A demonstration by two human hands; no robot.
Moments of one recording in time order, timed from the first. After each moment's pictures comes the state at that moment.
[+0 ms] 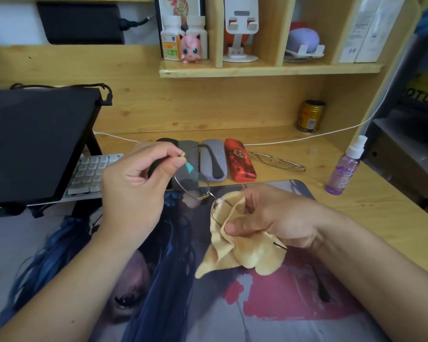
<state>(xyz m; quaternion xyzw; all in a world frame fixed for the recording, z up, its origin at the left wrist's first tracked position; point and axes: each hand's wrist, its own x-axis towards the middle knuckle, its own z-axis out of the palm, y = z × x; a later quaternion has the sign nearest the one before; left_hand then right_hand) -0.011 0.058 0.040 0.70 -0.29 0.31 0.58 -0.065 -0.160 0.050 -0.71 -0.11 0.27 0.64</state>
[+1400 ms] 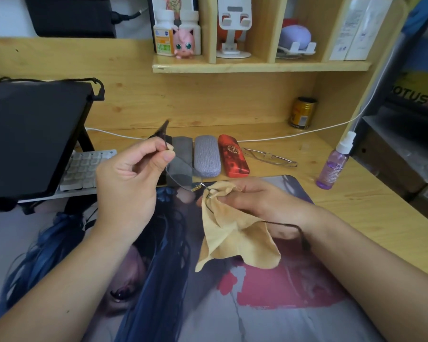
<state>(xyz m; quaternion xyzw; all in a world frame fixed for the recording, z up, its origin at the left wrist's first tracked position) -0.009 0.055 0.036 0.66 -0.24 0.28 0.65 -0.059 -0.157 0.037 -0.71 -0.11 0.18 0.67</state>
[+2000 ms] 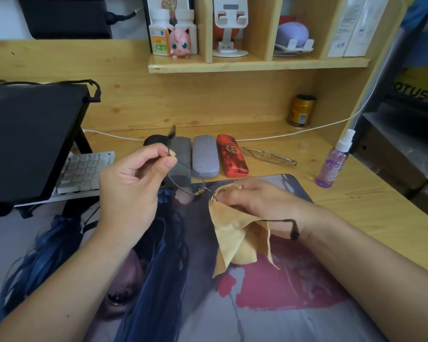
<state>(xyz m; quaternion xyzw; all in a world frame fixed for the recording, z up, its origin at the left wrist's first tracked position) -0.008 0.051 0.030 0.67 -0.24 0.24 0.66 -0.060 -0.155 0.044 -0.77 -0.08 0.15 0.61</state>
